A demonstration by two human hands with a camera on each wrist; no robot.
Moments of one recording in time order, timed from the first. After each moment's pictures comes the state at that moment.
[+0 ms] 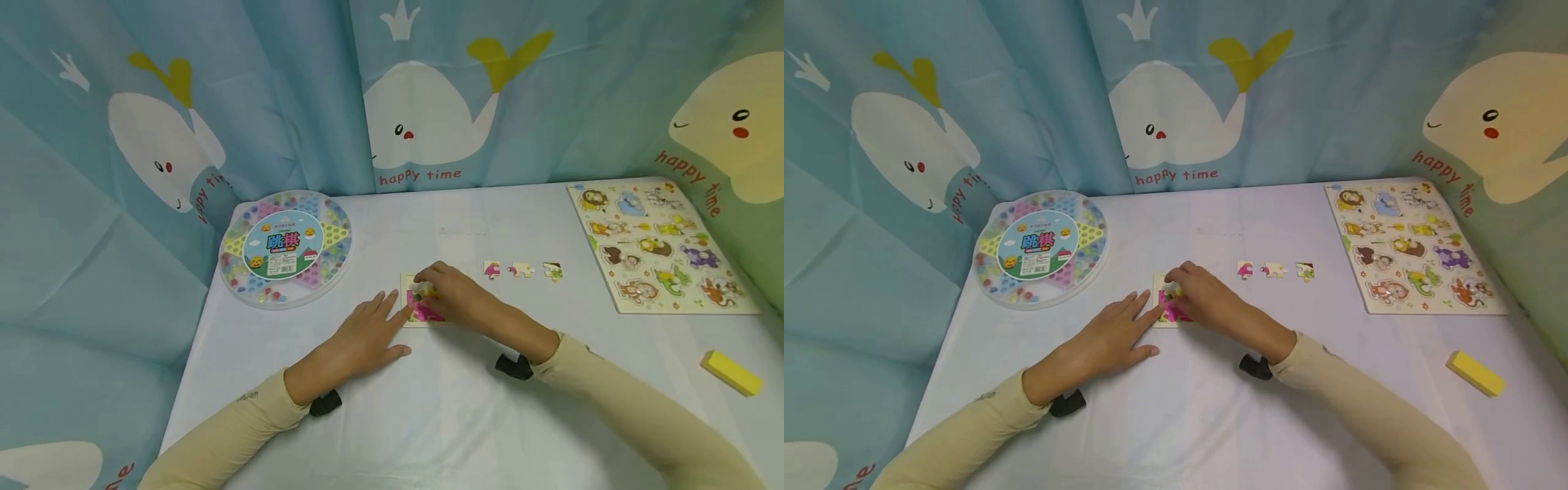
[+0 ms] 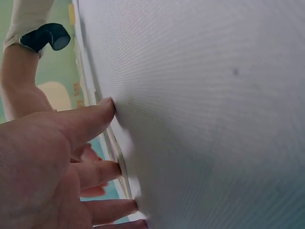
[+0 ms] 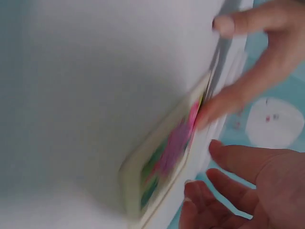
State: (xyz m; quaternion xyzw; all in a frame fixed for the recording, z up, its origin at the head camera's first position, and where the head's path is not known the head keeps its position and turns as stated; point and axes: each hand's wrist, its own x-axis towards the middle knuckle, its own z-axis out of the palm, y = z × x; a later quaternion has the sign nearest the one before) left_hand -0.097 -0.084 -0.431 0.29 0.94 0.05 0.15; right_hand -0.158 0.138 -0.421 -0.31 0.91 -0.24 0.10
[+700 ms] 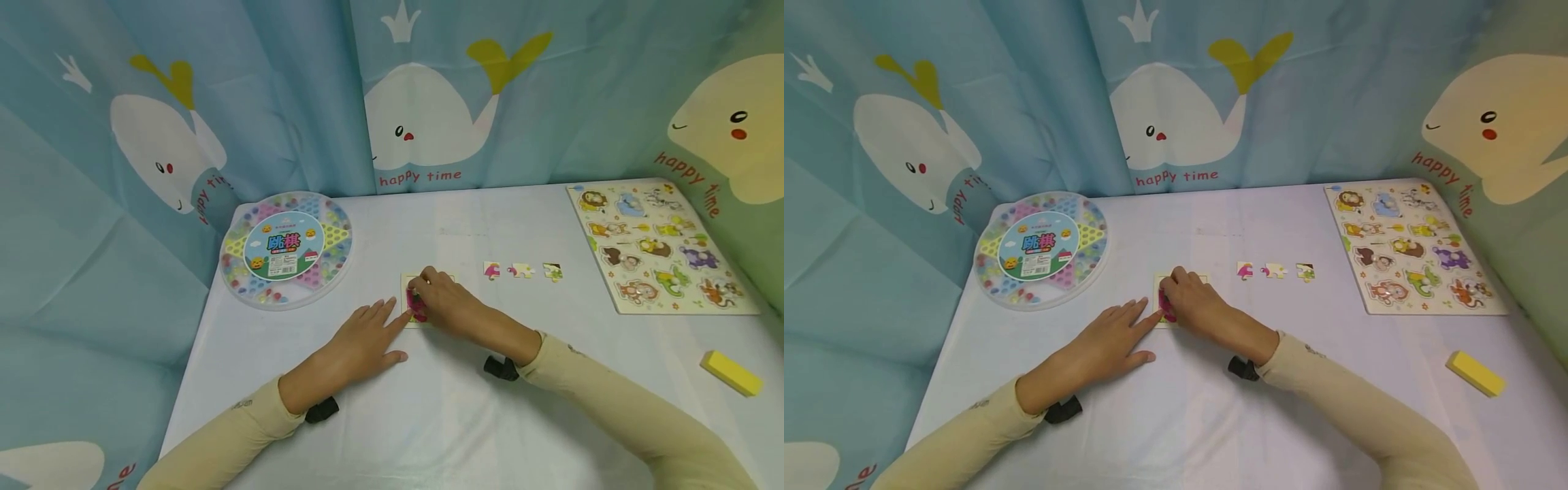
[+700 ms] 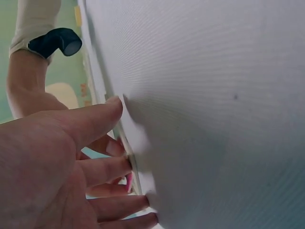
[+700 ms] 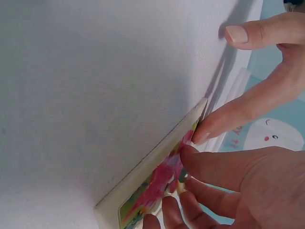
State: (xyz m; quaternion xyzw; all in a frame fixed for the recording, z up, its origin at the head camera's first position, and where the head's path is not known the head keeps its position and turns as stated) left_hand -0.088 -0.089 -0.430 0.31 0.94 0.02 0.14; right_hand -0.148 0.113 -0.426 -0.30 0.94 -0.14 0.10
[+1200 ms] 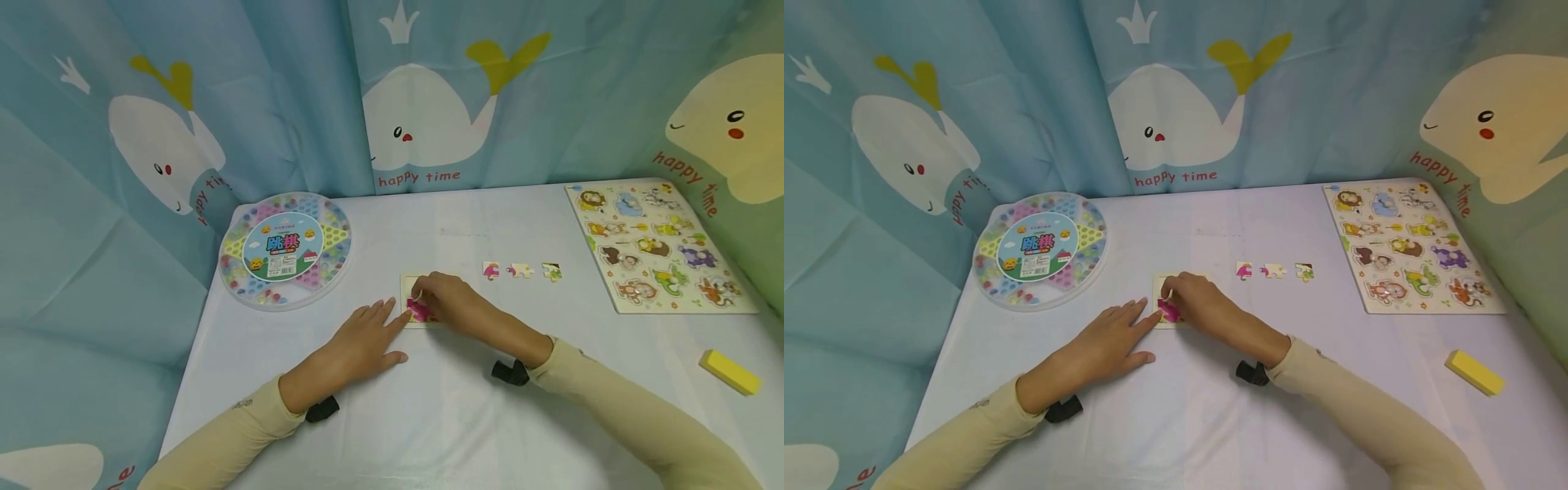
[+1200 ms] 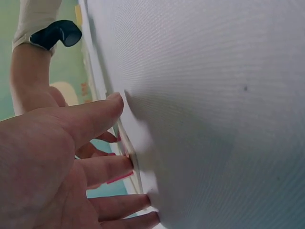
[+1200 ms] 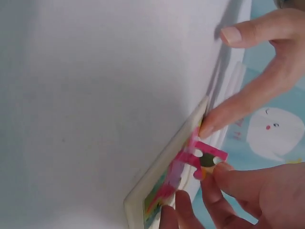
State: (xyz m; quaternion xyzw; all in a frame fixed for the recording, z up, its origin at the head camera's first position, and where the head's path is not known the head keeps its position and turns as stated) left_hand -0.089 -0.088 -0.427 0.30 0.94 0.04 0.15; right_hand -0.150 0.128 -0.426 -0.31 0.91 -0.28 0.09
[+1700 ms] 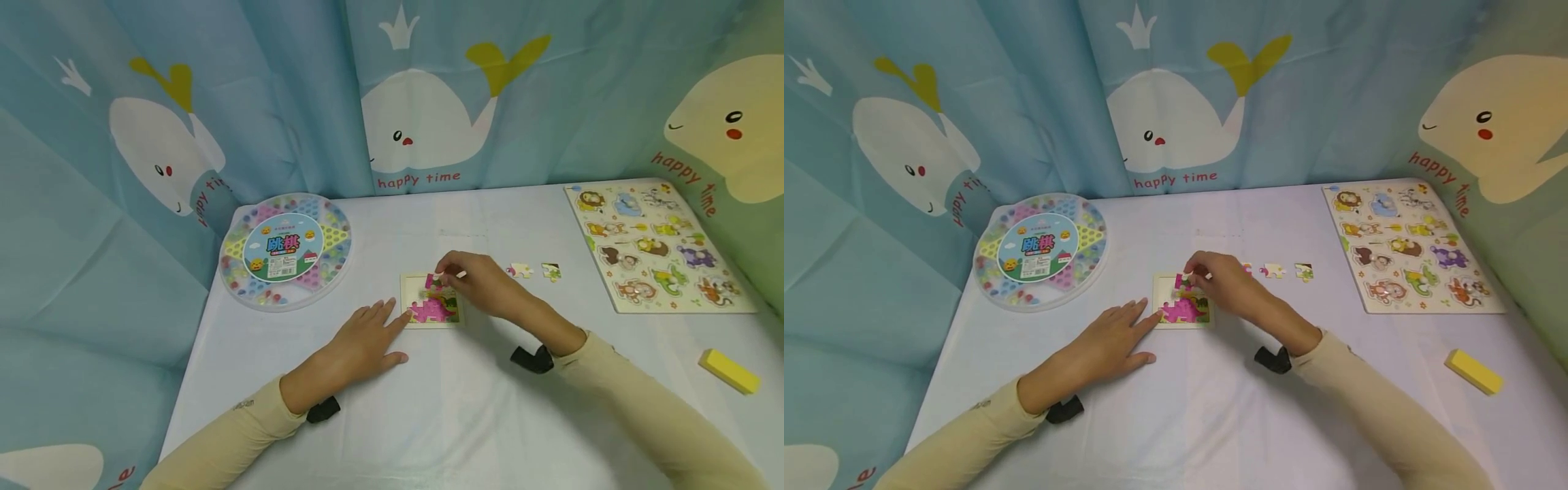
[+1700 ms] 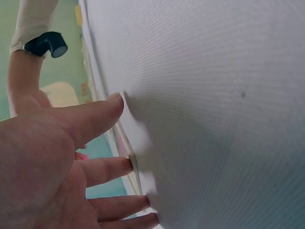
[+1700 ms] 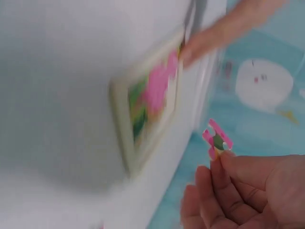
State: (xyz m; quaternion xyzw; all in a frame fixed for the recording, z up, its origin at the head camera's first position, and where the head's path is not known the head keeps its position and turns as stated) left_hand -0.088 -0.087 -0.428 0.29 0.94 0.04 0.16; right_hand -0.168 0.164 -0.400 -0.24 0.90 -0.34 0.10
